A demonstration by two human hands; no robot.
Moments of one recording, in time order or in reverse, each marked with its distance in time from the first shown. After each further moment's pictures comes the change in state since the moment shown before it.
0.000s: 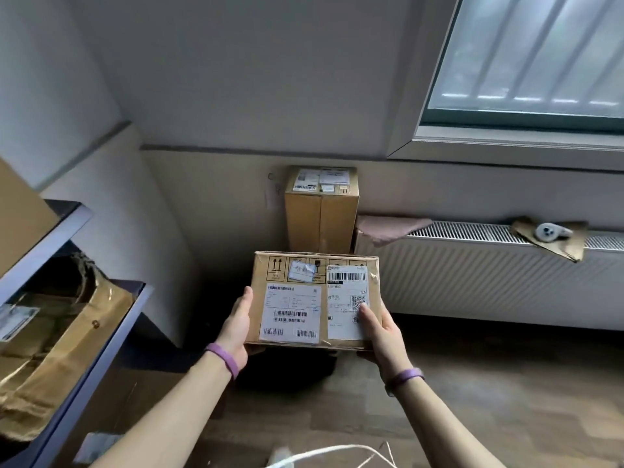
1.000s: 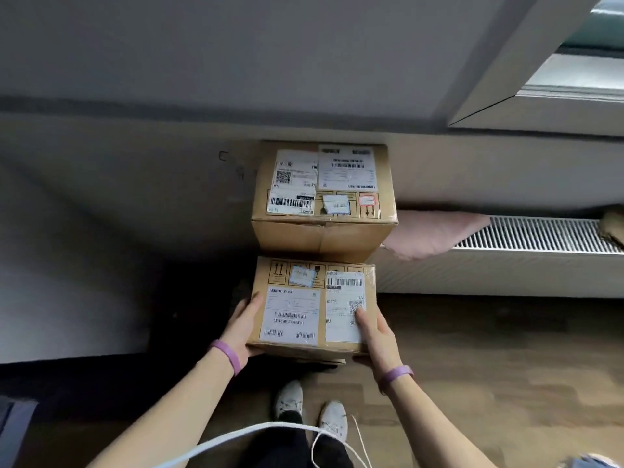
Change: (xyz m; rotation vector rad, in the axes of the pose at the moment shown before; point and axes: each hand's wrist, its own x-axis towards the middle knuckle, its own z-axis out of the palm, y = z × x) left_hand 0.354 0.036 0.073 0.012 0.012 -0.462; right_hand 0.329 0.070 0.022 -0.139 0.146 0.382
